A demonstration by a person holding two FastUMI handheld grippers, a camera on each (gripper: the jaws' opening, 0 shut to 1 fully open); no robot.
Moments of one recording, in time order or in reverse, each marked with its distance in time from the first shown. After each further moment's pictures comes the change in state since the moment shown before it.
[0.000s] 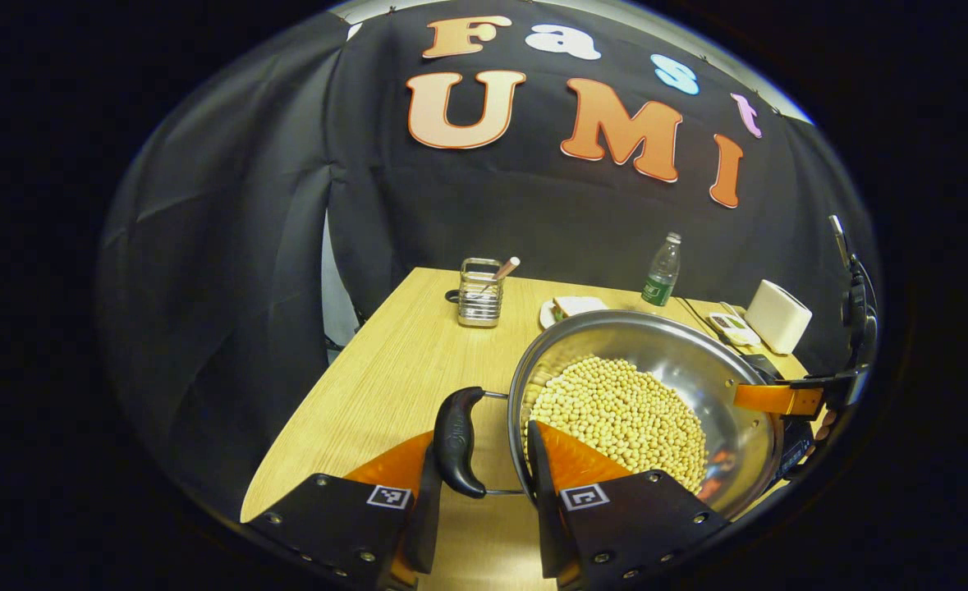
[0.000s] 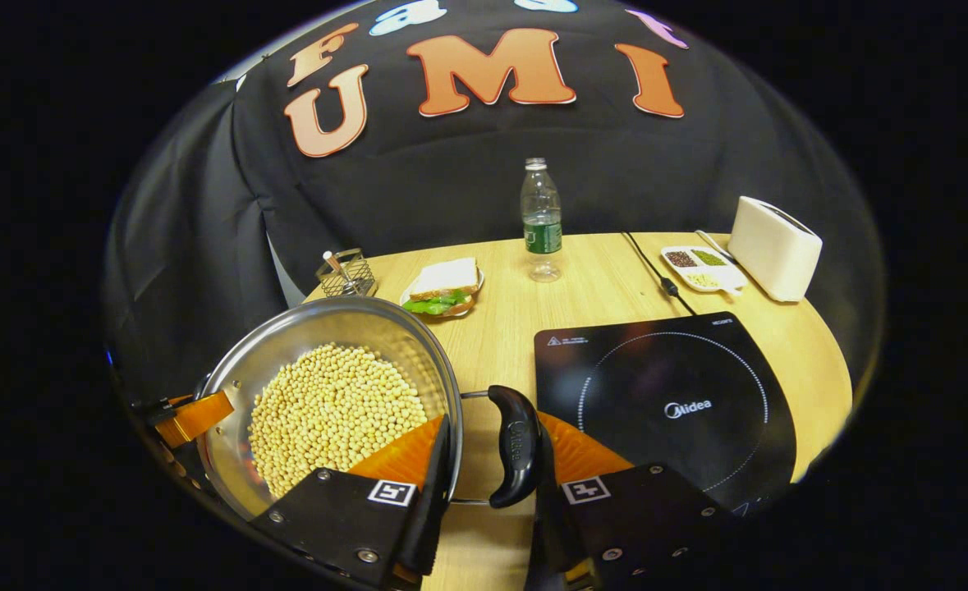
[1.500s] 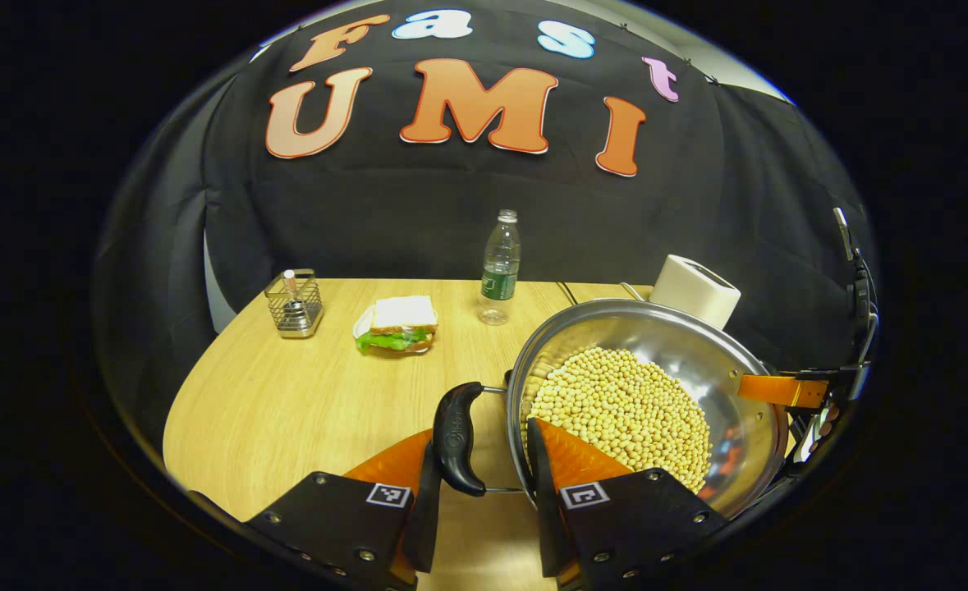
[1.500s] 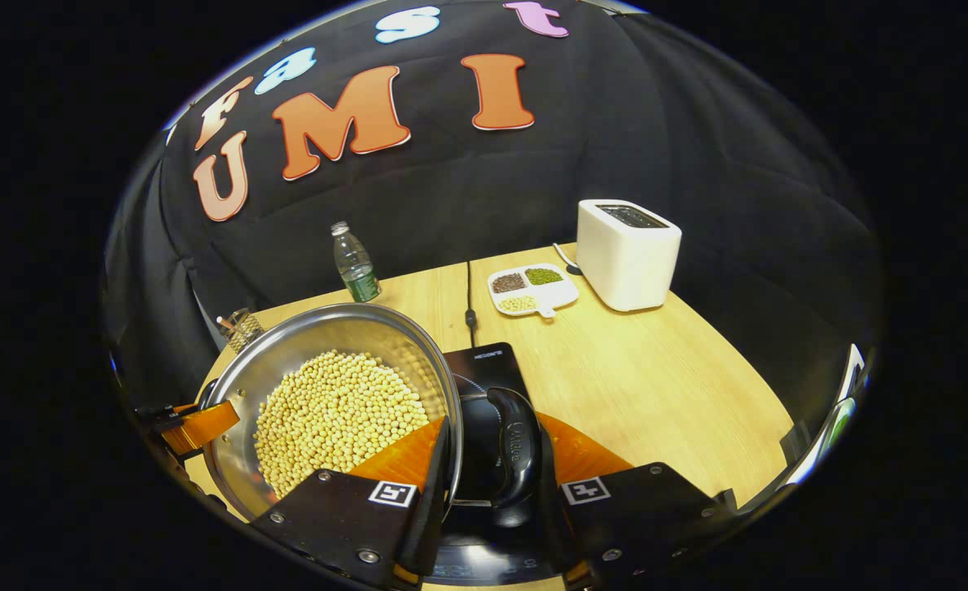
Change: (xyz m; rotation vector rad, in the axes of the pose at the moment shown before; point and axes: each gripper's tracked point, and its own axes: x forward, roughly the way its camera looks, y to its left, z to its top) left arm 0.020 -0.268 0.000 0.096 0.054 -0.222; right arm -0.075 -0.248 0.023 0.139 -0.053 -0.216
